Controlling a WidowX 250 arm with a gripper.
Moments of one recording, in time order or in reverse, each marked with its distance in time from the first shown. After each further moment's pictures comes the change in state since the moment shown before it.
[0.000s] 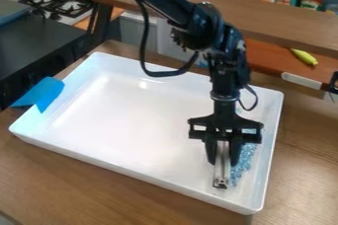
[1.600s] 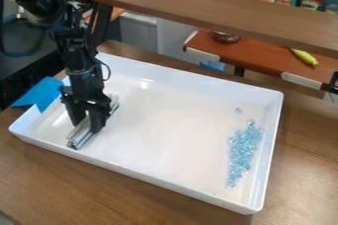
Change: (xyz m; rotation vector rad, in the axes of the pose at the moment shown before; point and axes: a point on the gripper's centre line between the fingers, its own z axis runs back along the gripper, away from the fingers) arm 0.035 0.235 0.025 0.114 -0.070 -0.279
